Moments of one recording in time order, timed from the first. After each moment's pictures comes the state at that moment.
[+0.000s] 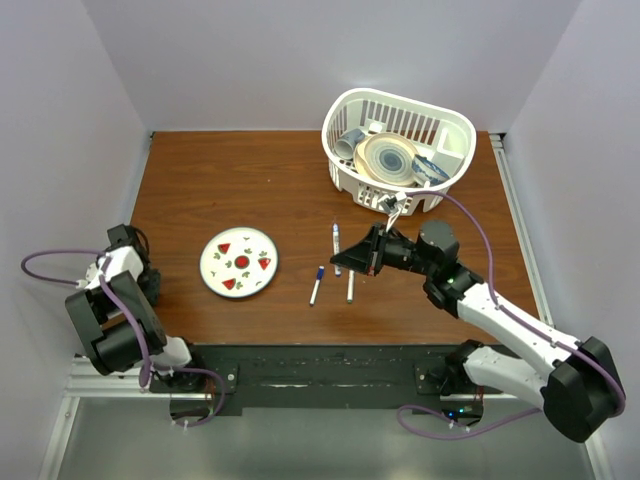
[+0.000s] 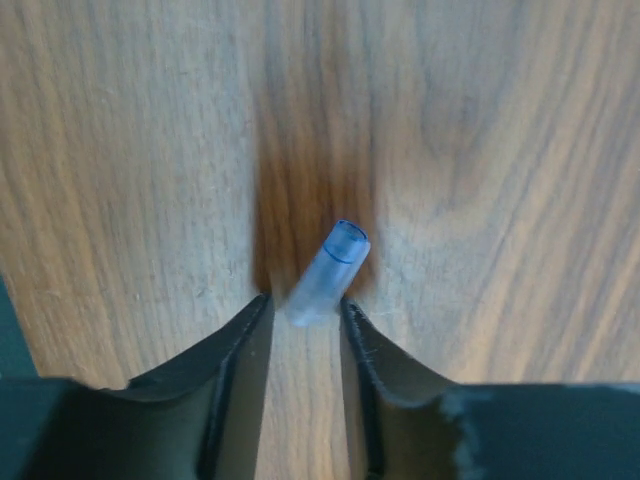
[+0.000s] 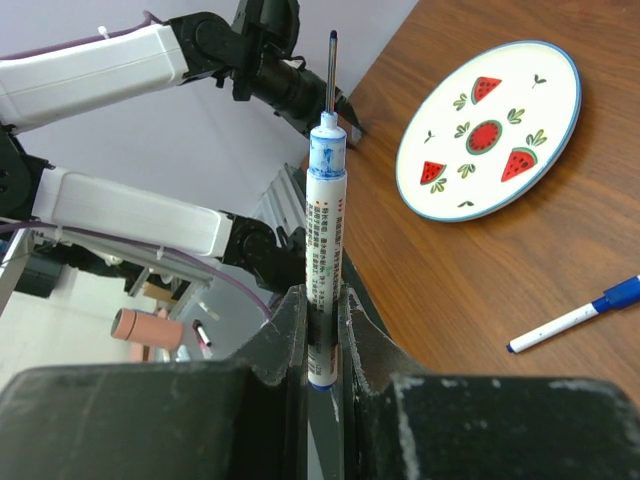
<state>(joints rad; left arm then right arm) 0.52 1.42 0.72 -0.66 -0.35 -1.10 0.60 1.02 0.59 0.35 -0.62 0.80</state>
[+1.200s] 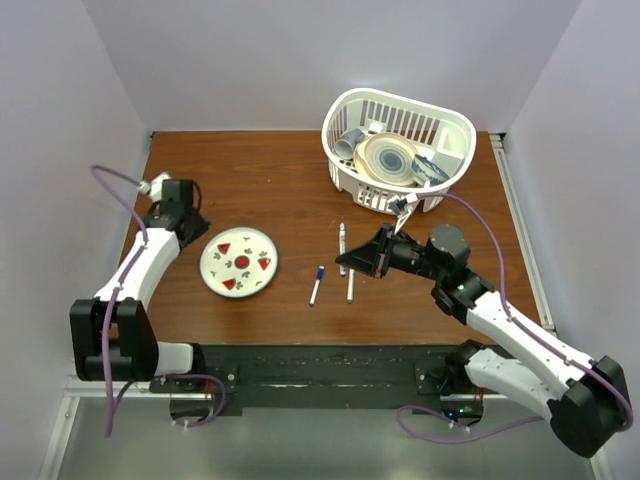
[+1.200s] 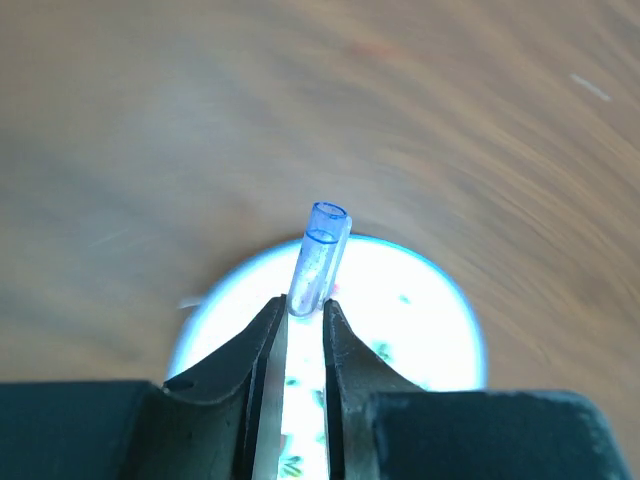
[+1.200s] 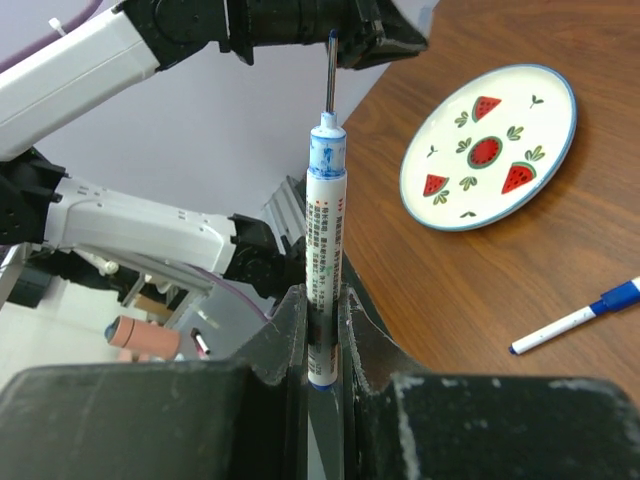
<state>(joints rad) 0.00 1.33 0.93 -0.48 -0.27 -0.66 0.60 0.92 0.59 0.29 -0.59 0.79</state>
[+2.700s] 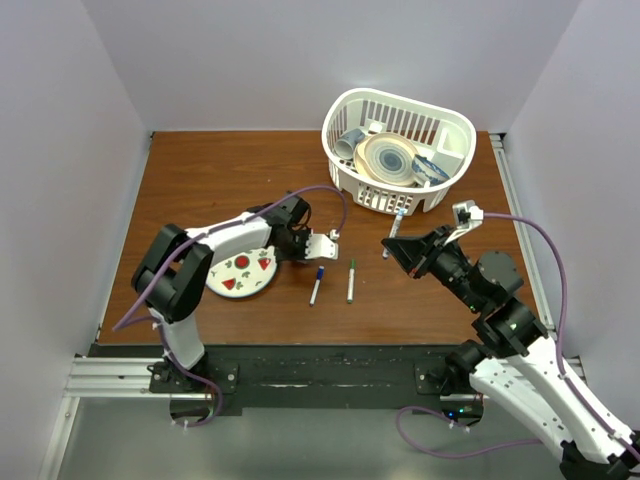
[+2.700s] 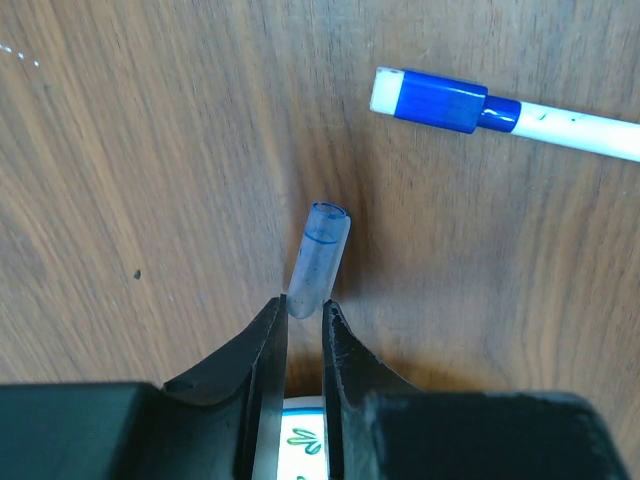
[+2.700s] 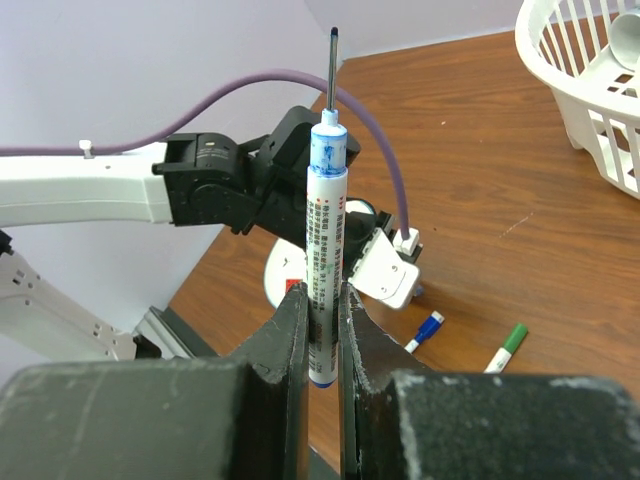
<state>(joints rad) -0.60 1.80 1.15 -0.54 0.20 1.03 0.60 0.53 0.67 -0.13 -0.09 0.59</state>
